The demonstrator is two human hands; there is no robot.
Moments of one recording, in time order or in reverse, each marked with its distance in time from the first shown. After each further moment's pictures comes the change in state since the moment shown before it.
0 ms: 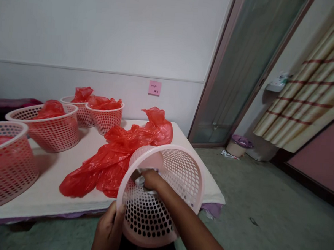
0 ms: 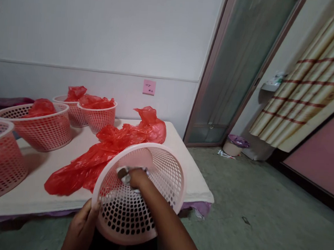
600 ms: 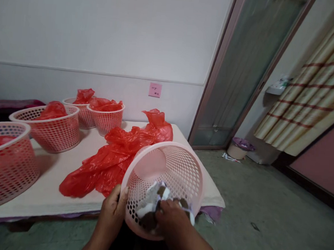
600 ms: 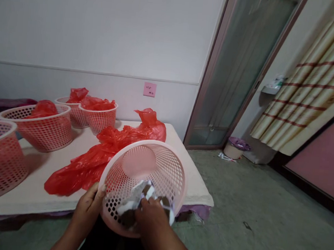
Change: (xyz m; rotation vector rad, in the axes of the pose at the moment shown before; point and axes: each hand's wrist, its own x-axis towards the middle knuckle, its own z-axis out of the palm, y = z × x) left_hand 0.036 0.028 0.008 0.095 0.052 0.136; right_hand -0.151 0.007 -0.015 -0.367 -0.054 -0.159
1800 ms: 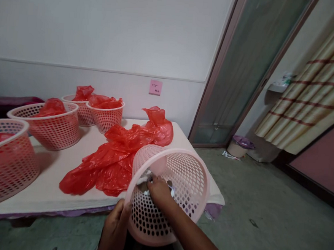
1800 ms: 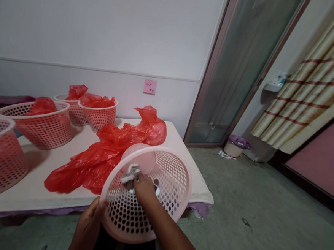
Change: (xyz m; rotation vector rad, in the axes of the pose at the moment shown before) left_hand -0.042 -0.014 0.018 -0.399 -0.073 -0.275; right_hand 0.100 0.024 0.046 -0.010 0.194 0.069
